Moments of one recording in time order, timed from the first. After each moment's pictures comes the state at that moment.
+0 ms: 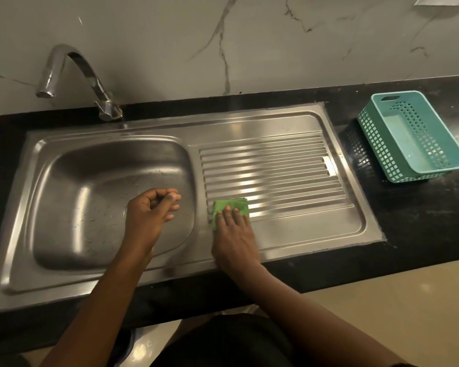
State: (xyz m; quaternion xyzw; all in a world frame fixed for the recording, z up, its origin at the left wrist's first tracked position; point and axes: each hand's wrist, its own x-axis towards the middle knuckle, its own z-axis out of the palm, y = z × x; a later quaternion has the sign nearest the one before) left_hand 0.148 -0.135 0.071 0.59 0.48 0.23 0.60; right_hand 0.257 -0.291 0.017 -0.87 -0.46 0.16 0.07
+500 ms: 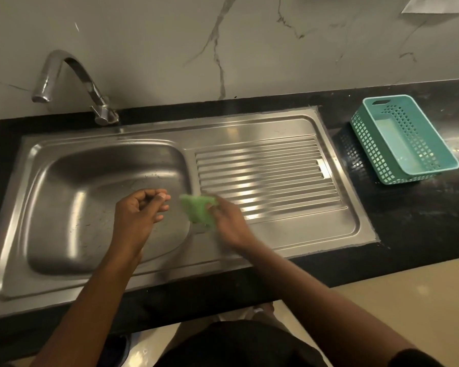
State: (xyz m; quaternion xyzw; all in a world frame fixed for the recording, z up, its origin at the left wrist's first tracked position) left_hand 0.142 -0.124 0.073 0.60 0.48 0.24 0.60; right_hand 0.295 -0.266 0.046 -0.74 -0.28 0.37 0.48
